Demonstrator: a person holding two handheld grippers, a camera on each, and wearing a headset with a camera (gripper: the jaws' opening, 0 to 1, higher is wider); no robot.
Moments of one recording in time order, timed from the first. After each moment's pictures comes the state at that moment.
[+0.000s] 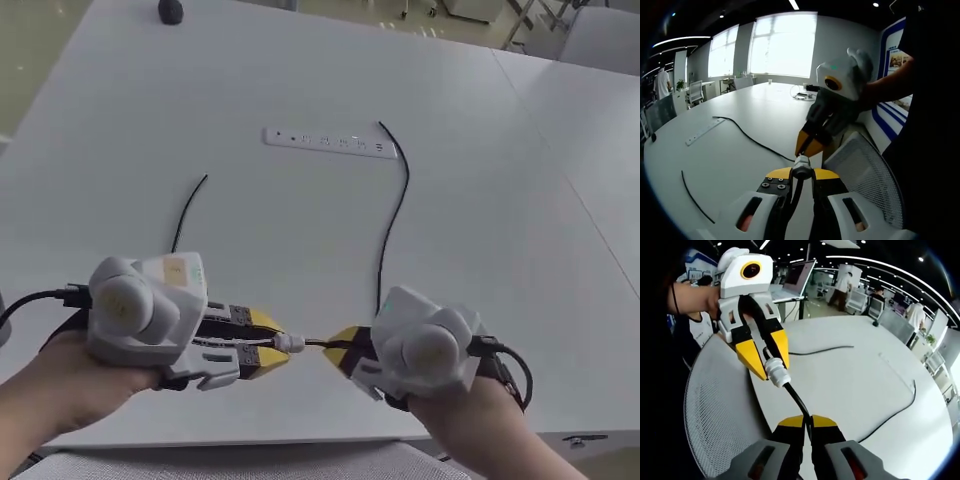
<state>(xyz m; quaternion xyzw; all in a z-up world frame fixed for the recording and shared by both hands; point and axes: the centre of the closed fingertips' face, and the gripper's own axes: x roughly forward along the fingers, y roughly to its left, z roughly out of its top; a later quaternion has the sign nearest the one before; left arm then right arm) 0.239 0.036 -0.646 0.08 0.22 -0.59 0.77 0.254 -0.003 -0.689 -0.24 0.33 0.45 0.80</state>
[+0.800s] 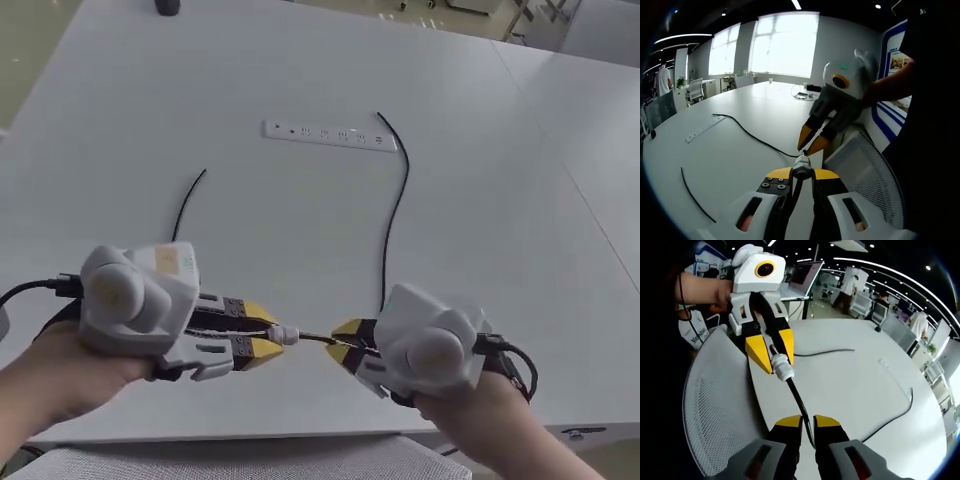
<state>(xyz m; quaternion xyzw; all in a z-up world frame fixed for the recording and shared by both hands) 0.243 0.044 -0.649 0.07 0.22 -0.59 0.77 0.252 -0.003 -0.678 -0.28 0.30 0.46 0.79</state>
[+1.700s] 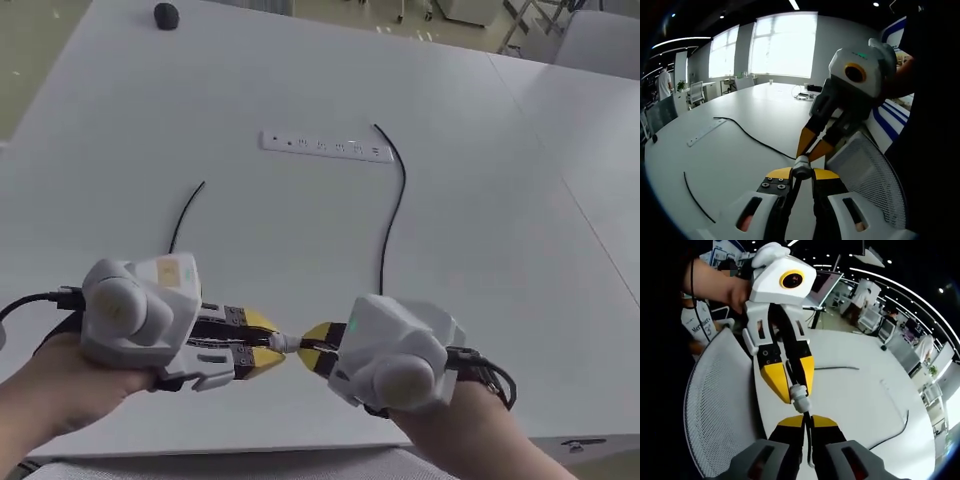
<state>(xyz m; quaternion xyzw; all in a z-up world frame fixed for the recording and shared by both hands) 0.246 0.038 -0.646 0.09 0.21 -0.59 0.77 0.250 0.029 -0.663 -0.32 0.26 0.48 0.77</state>
